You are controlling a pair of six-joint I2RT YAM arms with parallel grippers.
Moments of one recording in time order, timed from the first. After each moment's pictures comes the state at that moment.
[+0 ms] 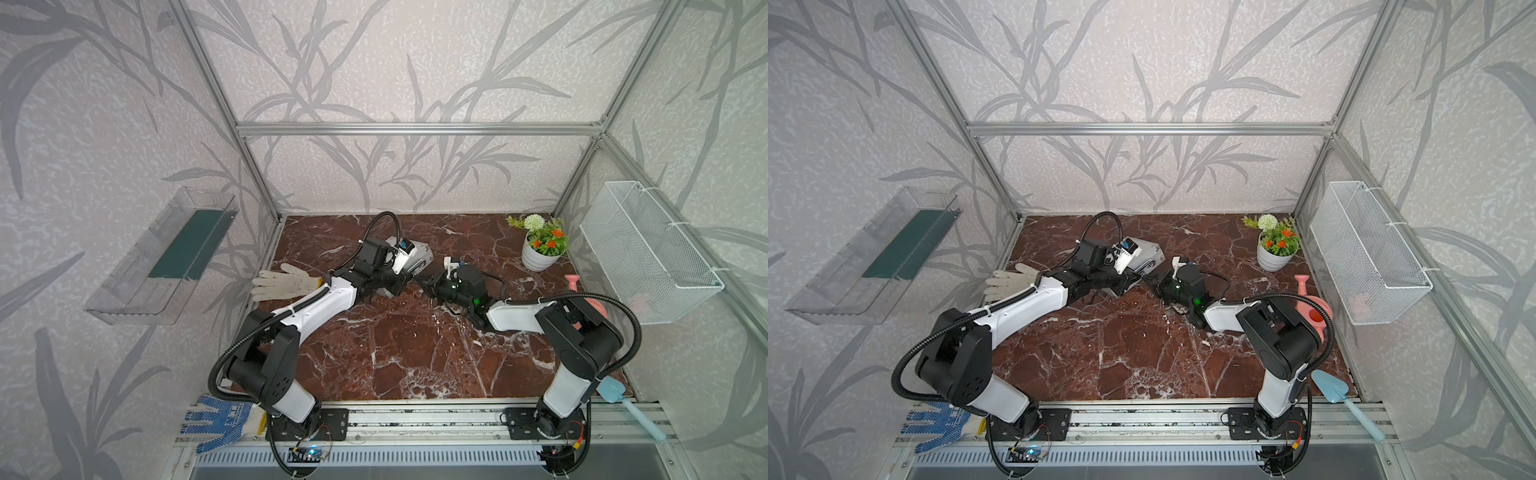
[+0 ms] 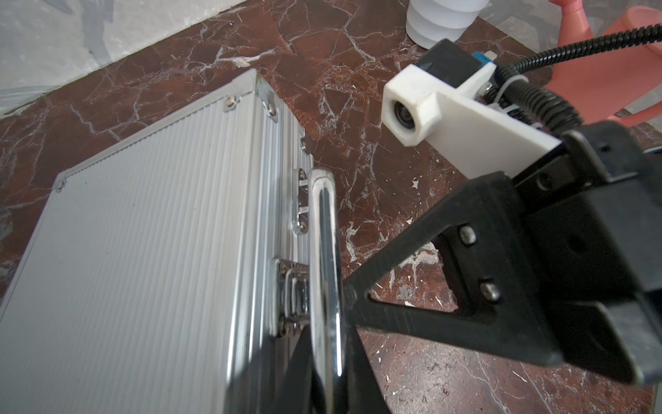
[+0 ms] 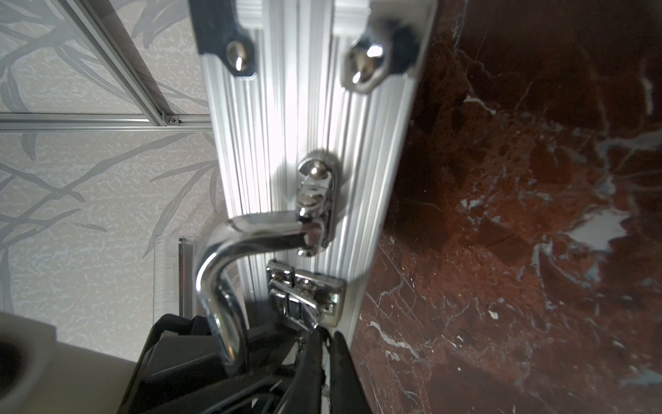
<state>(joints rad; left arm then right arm) -0.50 1.57 1.06 -0.19 0.34 0.11 0.61 1.77 0.78 0.74 -0.33 1.43</state>
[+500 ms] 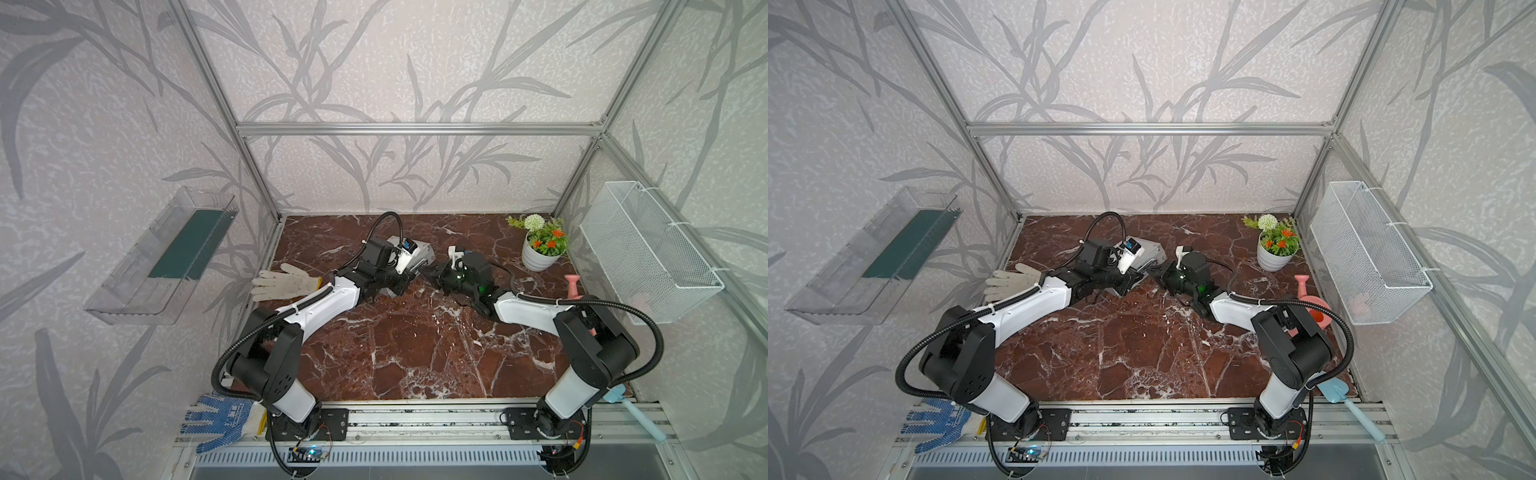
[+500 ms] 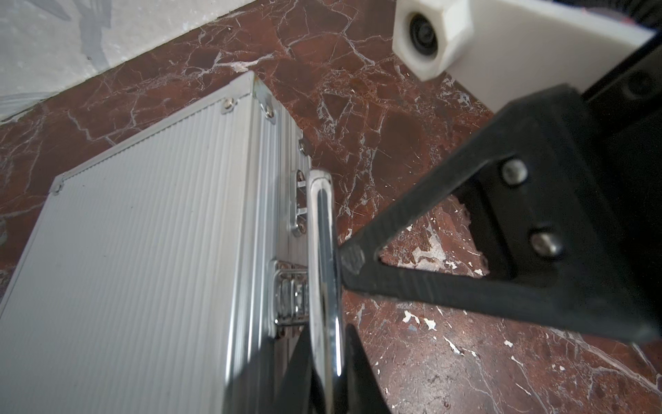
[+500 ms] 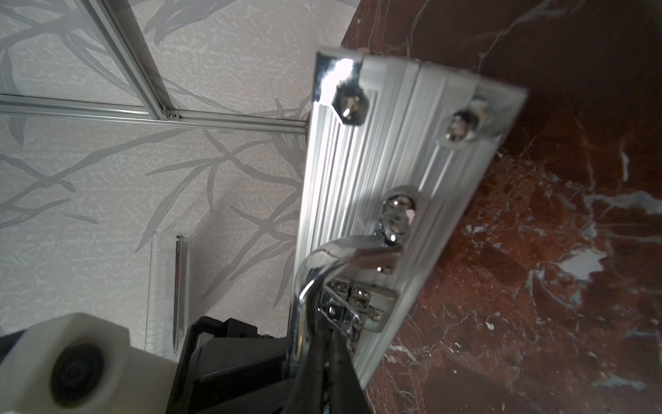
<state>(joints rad) -0.52 1.59 1.07 -0.17 0.32 0.11 0.56 1.68 0.86 0.54 -0.37 1.33</state>
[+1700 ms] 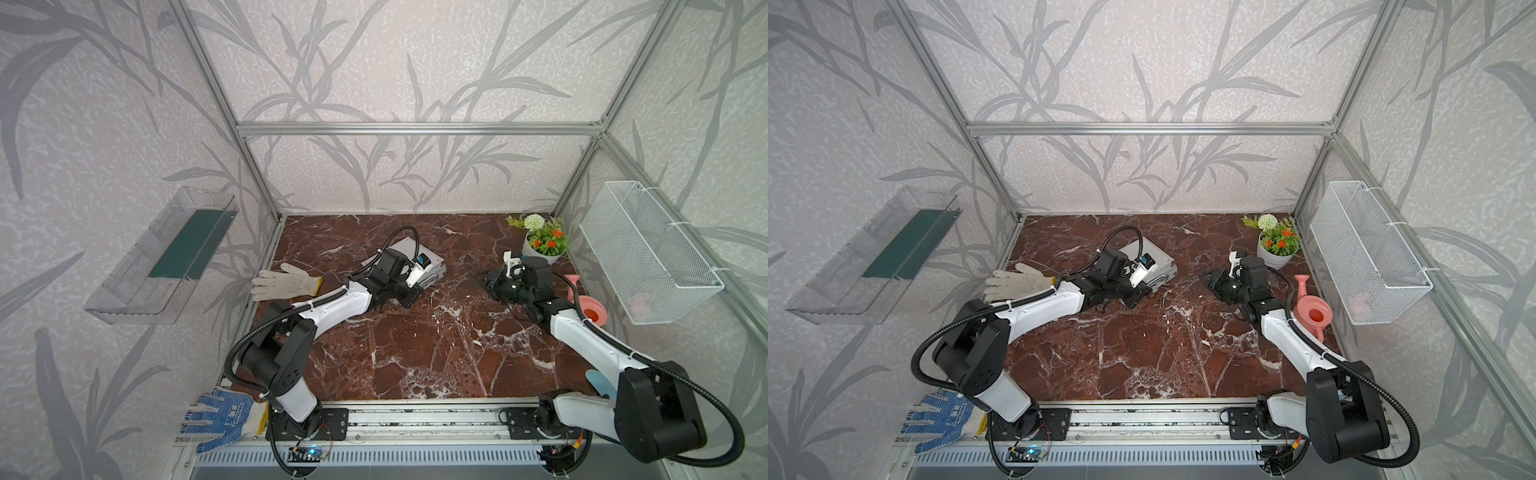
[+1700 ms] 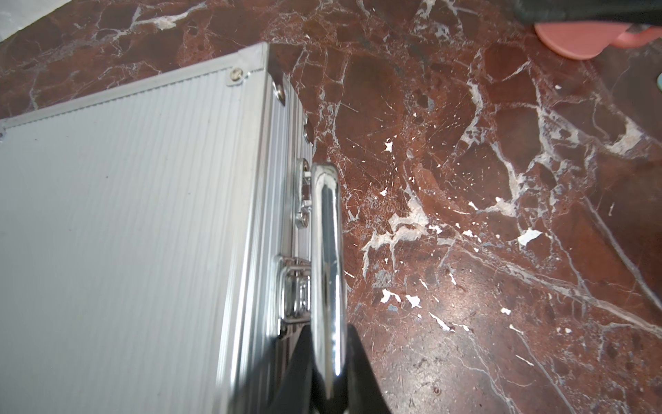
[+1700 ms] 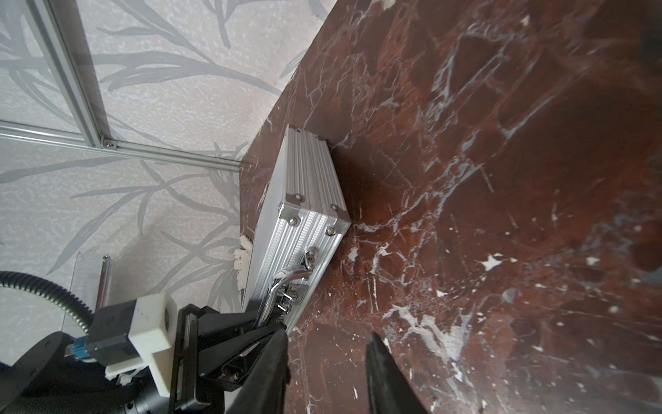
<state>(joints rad) -0.62 1.67 1.04 -0.17 0.29 0.18 0.17 1.25 0.67 0.03 -0.50 0.92</state>
